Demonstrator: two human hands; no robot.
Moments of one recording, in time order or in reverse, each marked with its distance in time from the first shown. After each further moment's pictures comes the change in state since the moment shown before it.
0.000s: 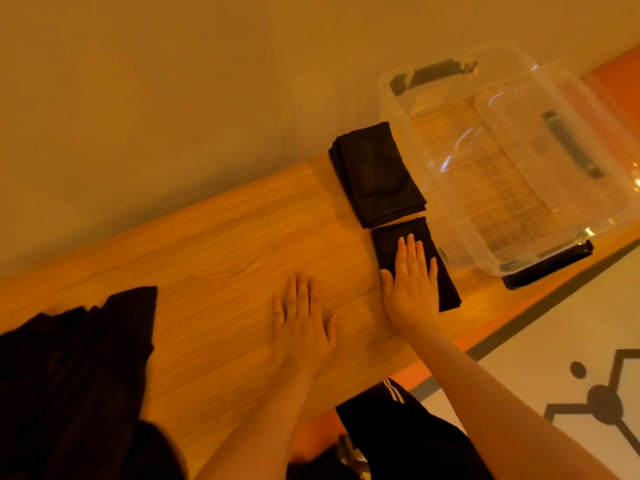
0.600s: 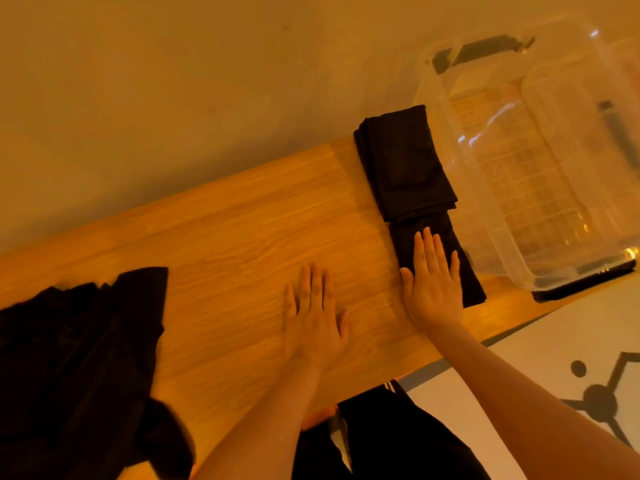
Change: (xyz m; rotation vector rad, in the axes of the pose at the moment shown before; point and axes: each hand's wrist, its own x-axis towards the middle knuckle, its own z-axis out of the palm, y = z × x) left_hand 0.001 -0.002 0.003 0.017 -0.010 0.010; right_hand 0.010 0.008 -0.004 -0.030 -0.067 -0.102
